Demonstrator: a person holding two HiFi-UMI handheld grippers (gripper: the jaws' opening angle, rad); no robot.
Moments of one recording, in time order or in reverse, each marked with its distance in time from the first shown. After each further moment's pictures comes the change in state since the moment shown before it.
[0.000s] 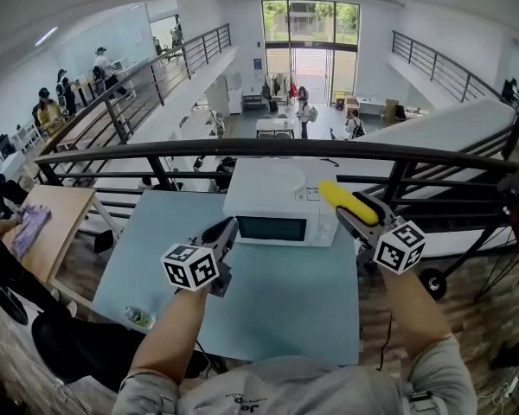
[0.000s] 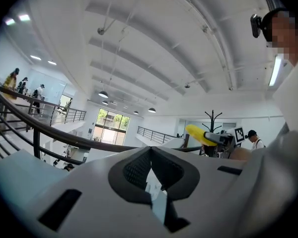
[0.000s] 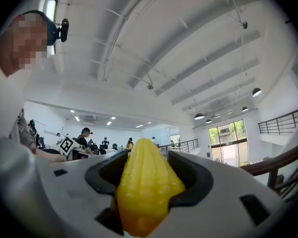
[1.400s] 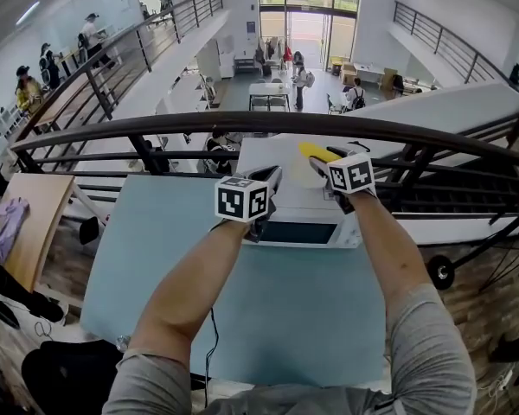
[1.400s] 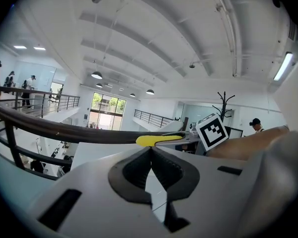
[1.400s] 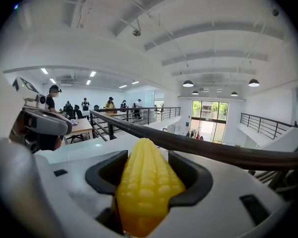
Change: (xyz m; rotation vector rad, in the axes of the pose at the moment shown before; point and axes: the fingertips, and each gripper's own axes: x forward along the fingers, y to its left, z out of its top) left arm 0.240 0.155 -0.063 0.015 0.219 -0.057; right arm 0.304 -0.179 -0.203 -0.076 0.469 -0.225
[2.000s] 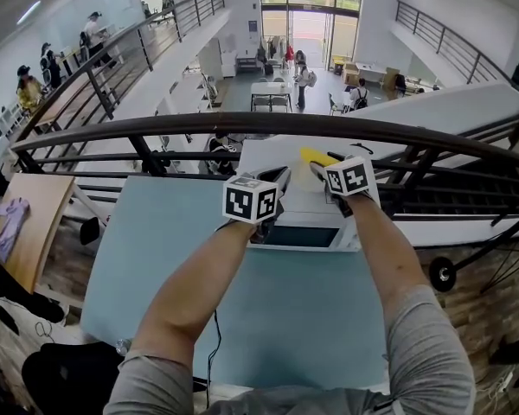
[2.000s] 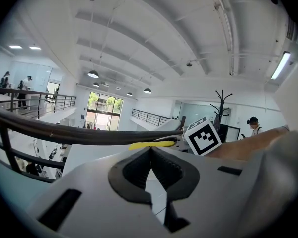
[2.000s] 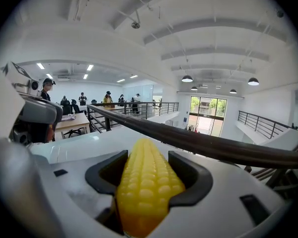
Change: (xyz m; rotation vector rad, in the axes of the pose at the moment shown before) left arm 0.016 -0.010 0.003 0.027 0.009 -0.025; right arm 0.023 -0.007 -0.023 -0.010 0.069 -0.026
